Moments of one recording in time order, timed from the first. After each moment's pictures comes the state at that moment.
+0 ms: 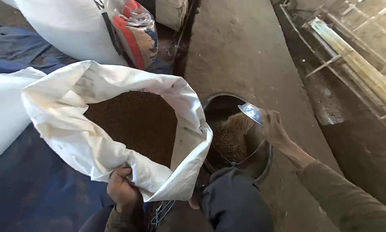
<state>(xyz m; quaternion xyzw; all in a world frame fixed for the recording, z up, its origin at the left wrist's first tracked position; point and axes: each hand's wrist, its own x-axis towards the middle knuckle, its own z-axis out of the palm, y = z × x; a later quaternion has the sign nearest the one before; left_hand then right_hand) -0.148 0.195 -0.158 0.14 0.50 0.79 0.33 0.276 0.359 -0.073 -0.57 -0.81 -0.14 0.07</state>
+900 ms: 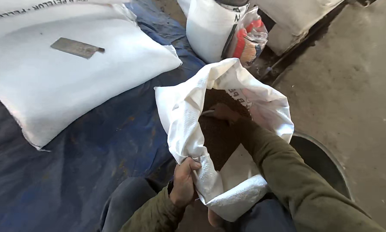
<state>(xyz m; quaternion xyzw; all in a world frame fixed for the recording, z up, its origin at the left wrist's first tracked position) -0.154 0.137 -0.135 0.01 0.37 0.83 0.42 -0.173 0.466 -0.234 -0.29 -0.89 0.27 -0.23</state>
